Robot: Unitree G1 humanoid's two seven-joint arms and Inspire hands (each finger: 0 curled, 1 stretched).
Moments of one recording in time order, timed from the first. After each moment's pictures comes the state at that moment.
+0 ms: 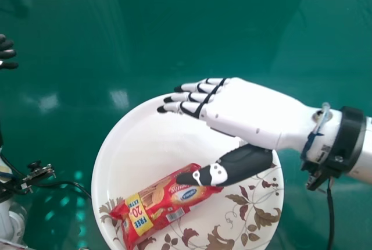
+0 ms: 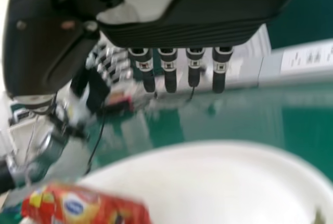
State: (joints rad) left arm 0.13 0.17 0.38 -0.22 0.16 -0.62 0.18; right arm -0.27 -0.83 -0.02 -0.62 -0.26 -0.35 0.73
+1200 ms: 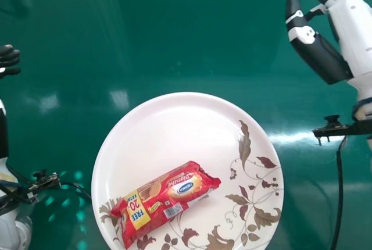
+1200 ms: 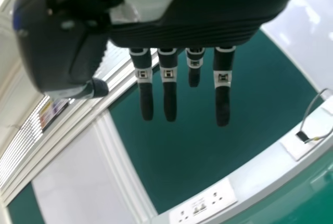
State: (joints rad) left arm 0.19 0.11 0.36 -0.27 0.20 -0.62 0.19; right arm -0.16 -0.48 -0.25 -0.55 -0.45 -0.02 0.22
